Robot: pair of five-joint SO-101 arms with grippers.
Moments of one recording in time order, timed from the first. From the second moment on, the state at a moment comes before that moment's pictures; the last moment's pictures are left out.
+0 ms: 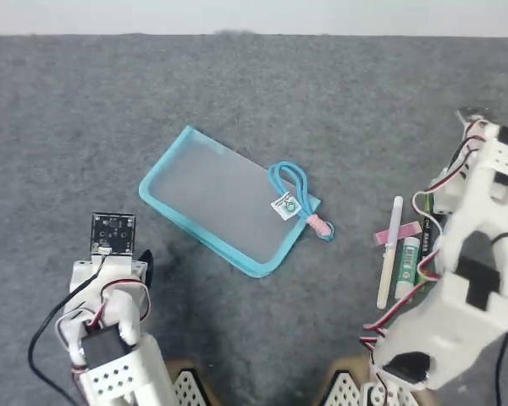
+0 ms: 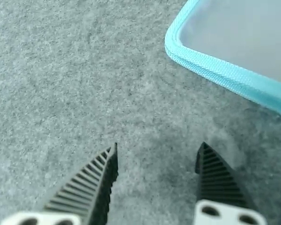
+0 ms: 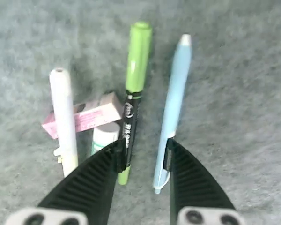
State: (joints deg) left arm -29.0 -103.1 96.9 64.8 -19.5; right arm 21.9 14.8 -3.9 86.9 20.5
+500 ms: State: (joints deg) left arm -29.0 -103.1 96.9 64.8 -19.5; right arm 2.5 -12.2 38.8 66.4 20.7
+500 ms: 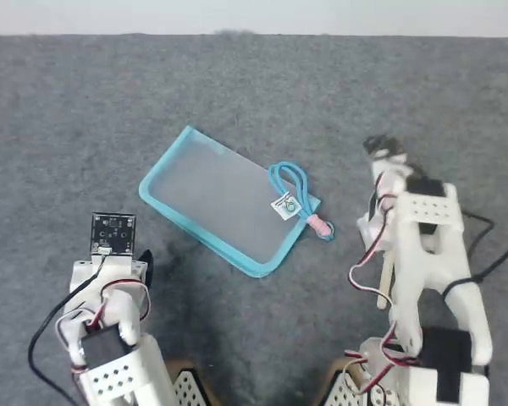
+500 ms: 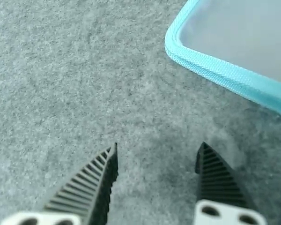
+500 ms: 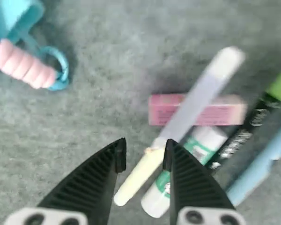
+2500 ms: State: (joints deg) left arm -29.0 -103.1 96.9 65.7 -19.5; right arm 36.0 -10.2 47.2 57.7 27.8
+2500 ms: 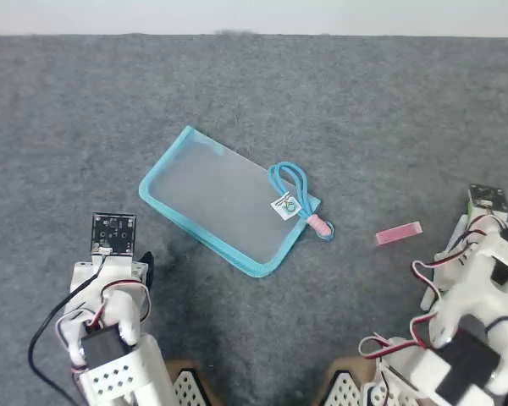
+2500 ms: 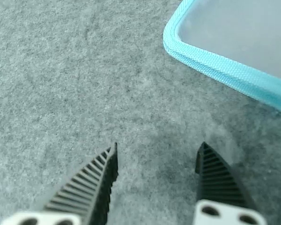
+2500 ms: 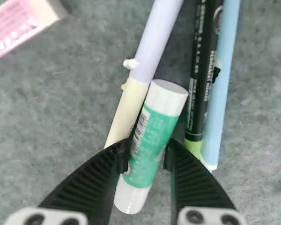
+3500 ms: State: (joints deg) left arm -29.0 -103.1 96.9 65.7 -19.5; right arm 1.7 -2.5 17.8 79.6 10.9
